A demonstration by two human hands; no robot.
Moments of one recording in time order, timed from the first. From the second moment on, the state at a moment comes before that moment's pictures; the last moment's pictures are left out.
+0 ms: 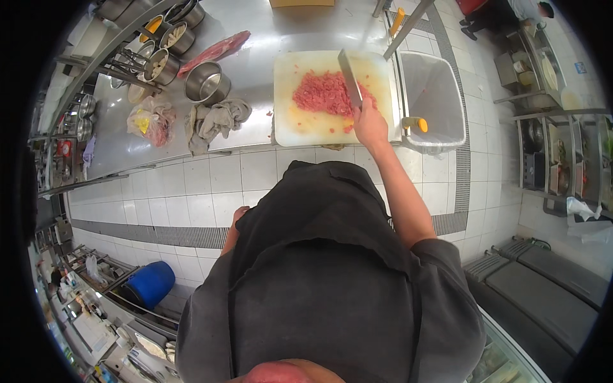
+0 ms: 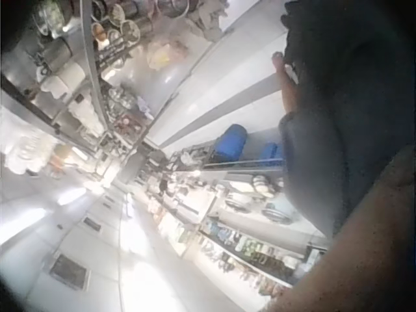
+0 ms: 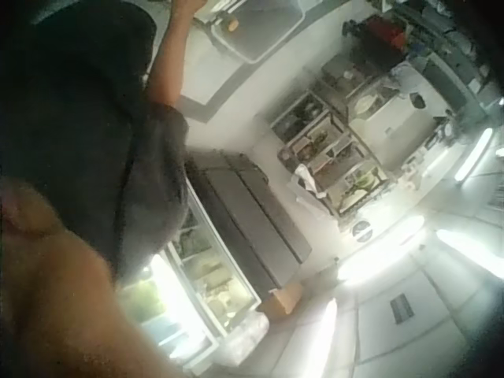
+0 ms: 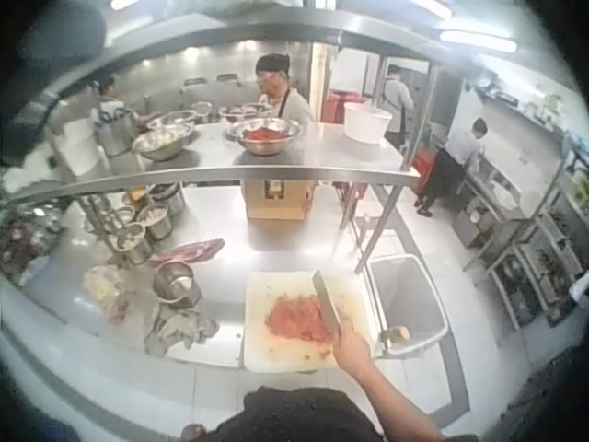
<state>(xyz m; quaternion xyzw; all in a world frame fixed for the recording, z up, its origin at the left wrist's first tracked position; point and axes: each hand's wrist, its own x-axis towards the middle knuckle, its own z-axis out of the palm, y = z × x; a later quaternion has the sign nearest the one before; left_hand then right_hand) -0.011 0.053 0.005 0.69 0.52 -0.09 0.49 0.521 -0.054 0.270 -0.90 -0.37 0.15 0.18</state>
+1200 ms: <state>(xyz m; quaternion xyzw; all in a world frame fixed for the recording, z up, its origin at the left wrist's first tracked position) 0.002 0.049 0.031 0.64 0.57 -0.11 0.50 0.515 -0.047 0.272 -0.90 -0.35 0.13 0.20</state>
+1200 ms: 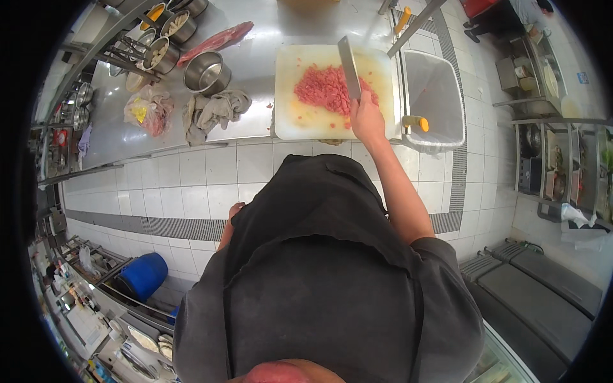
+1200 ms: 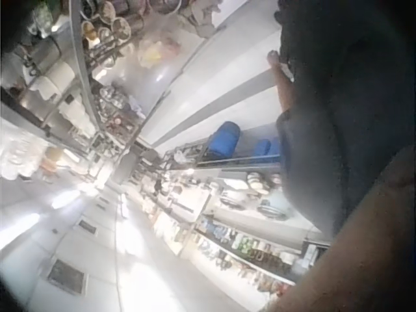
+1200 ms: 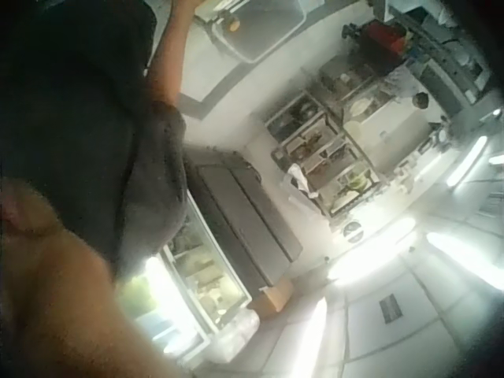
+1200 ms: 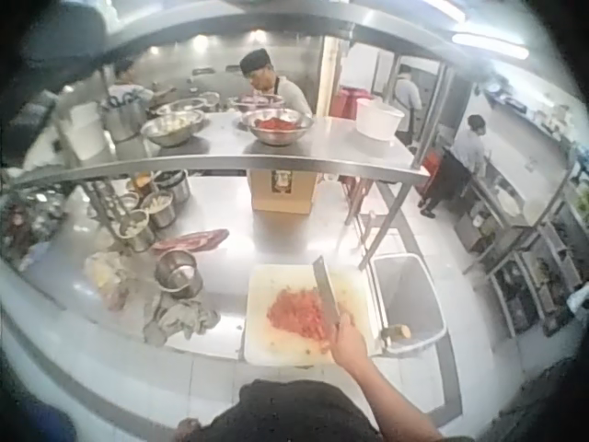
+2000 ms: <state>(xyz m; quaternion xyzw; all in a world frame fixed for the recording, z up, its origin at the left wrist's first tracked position) -0.042 0.037 -0.039 0.64 0.55 -0.10 0.53 0.504 -0.035 0.260 -0.87 -0.42 0.19 0.17</state>
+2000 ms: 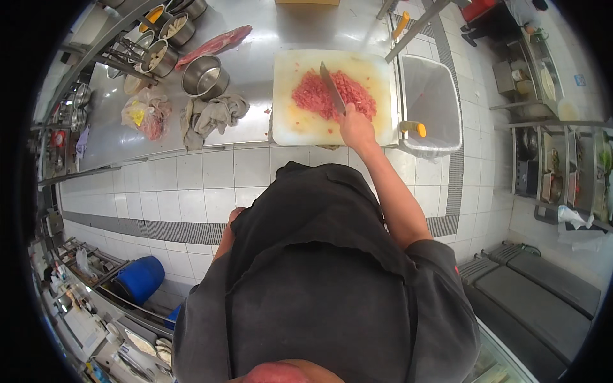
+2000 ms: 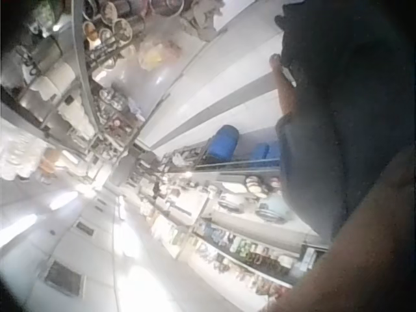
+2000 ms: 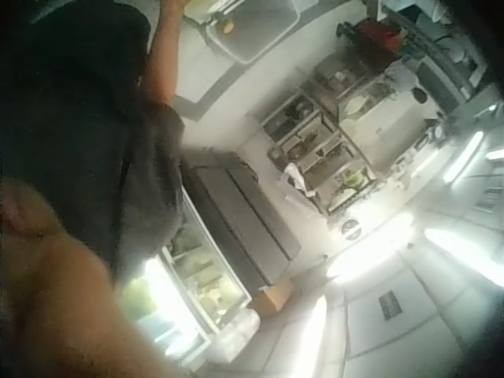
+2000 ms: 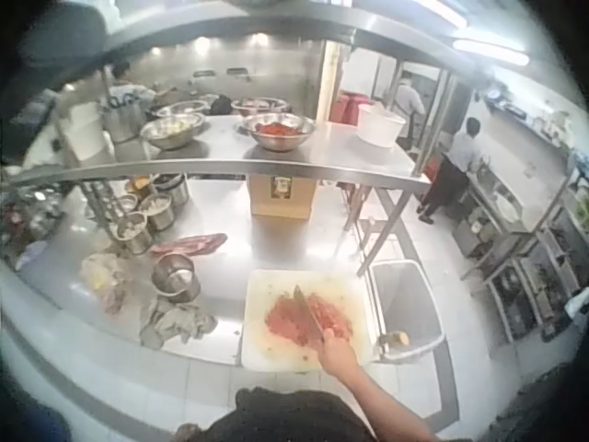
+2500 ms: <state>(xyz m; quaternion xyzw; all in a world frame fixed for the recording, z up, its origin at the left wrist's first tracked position) -0.035 0.032 -0.021 0.60 0.55 -0.06 0.58 0.483 -0.018 0.244 -0.88 -0.42 0.18 0.15</state>
